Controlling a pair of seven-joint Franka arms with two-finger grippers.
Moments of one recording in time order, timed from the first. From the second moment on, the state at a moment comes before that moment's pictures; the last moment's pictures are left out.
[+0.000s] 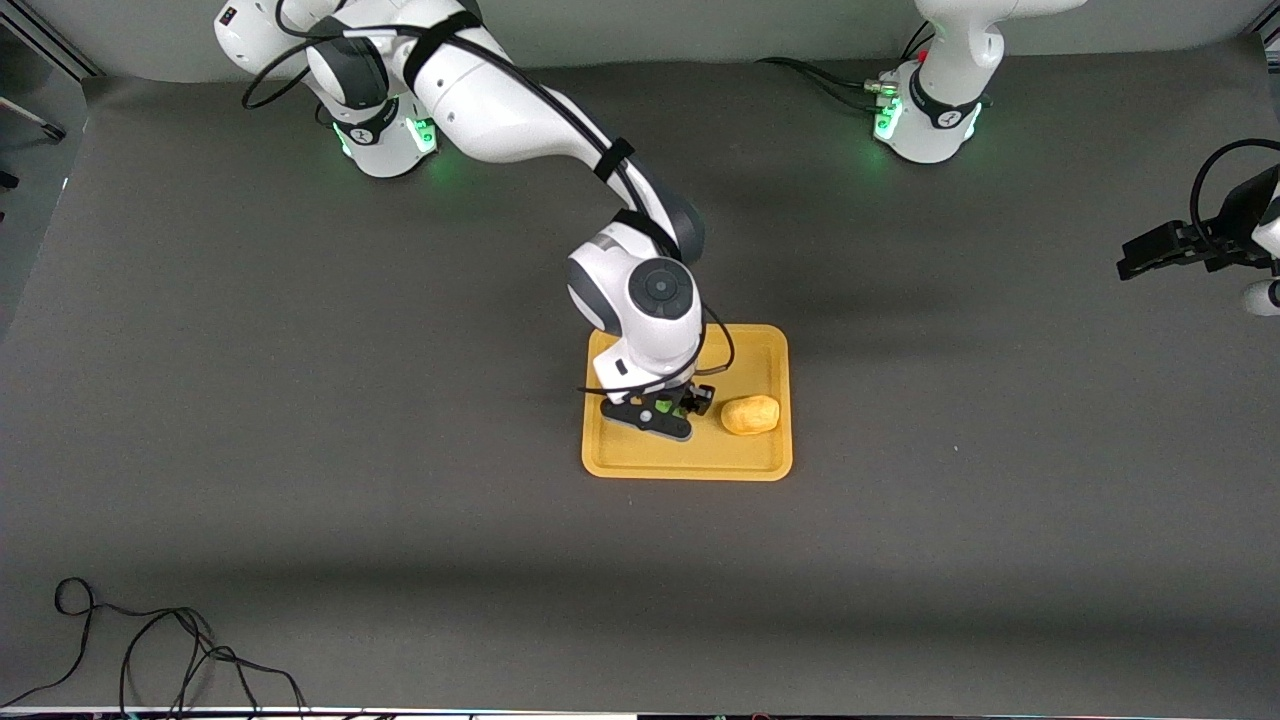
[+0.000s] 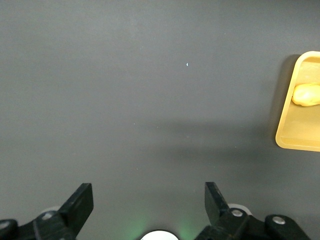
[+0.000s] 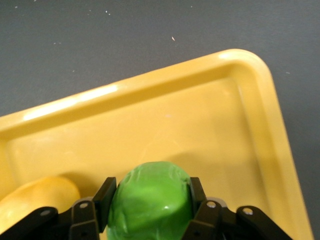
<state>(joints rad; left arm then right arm) 0.06 -0.05 0.01 -1.73 0.00 1.56 -0.02 0.90 0.99 -0.23 -1.09 0.13 2.14 1.05</state>
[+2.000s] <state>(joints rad) 0.07 0.00 0.02 -1.74 0.00 1.69 -0.02 0.80 0.50 -0.26 -1.11 0.12 1.60 0.96</state>
